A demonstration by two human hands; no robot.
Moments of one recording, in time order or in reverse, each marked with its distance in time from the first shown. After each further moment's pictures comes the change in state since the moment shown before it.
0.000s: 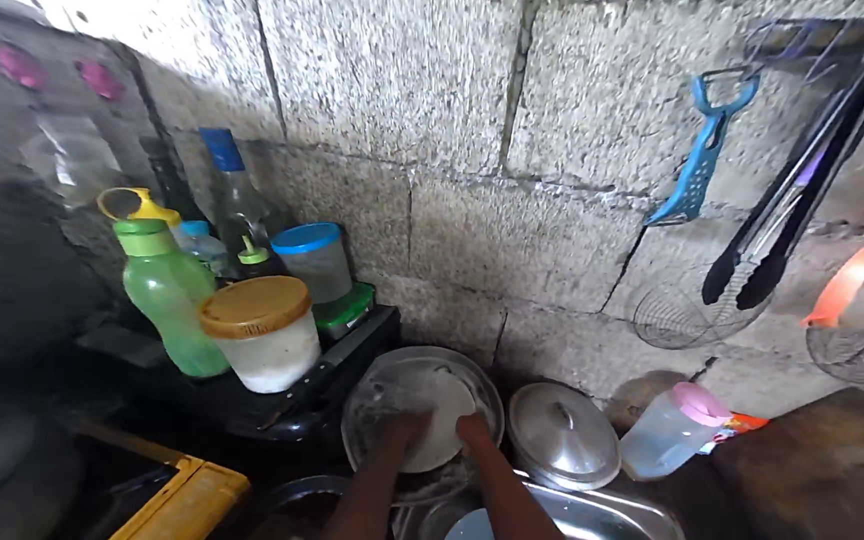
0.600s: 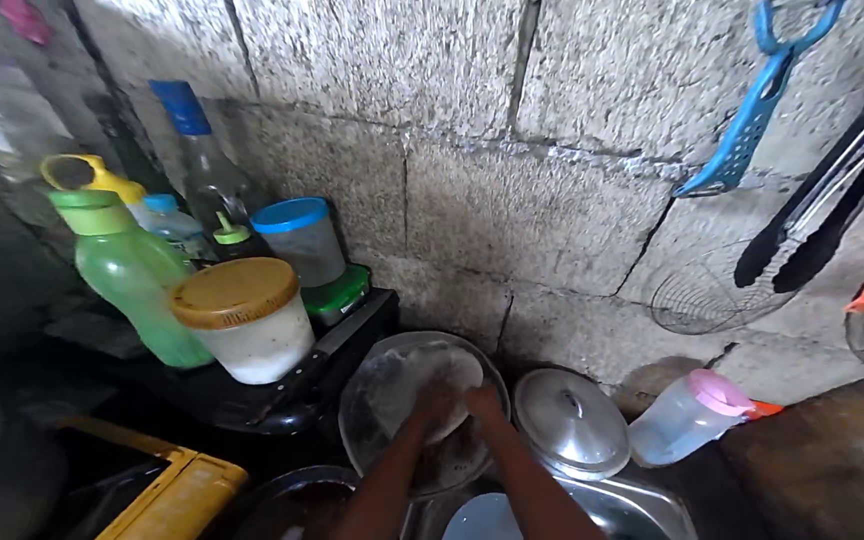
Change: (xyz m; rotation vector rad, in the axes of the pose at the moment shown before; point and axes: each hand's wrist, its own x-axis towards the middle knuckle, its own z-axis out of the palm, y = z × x) left_hand 0.025 0.028 0.020 -0.154 0.137 0.468; right_hand 0.003 -0.019 -0.011 0.196 0.103 -0.103
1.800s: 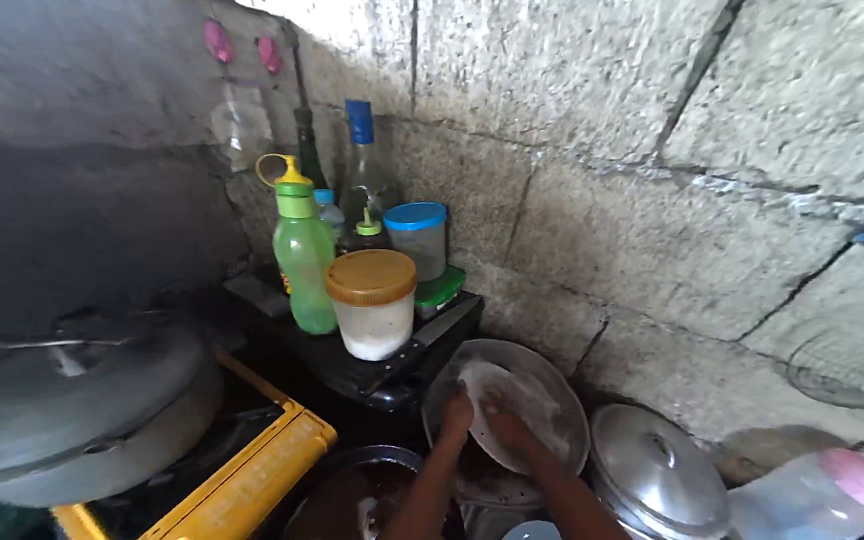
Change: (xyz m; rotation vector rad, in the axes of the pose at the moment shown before) left_hand -0.064 -0.016 -0.045 -0.709 0.505 -0.513; right_hand 0.023 0.025 0.066 -0.730 -0.411 -0.486
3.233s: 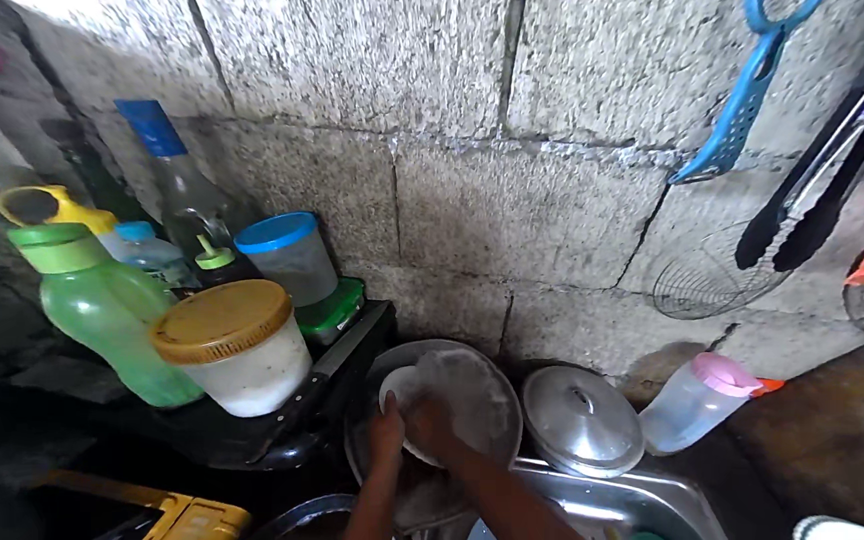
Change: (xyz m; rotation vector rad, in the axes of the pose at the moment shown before) left_hand 0.001 0.007 0.008 0.018 0.081 -0.034; right_hand 0.021 -0.009 0.018 0.026 0.160 0.021
